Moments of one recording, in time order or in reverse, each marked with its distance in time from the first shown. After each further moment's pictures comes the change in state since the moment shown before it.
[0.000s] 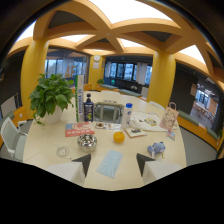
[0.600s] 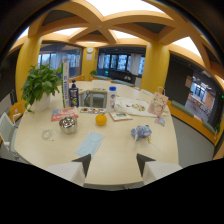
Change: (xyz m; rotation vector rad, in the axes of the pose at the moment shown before) arm 0.094 0.079 -0.023 -0.095 0.053 0.022
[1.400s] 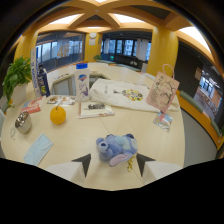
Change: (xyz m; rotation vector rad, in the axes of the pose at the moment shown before) arm 0.170 0.007 0.253 -0.159 -0.084 -0.032
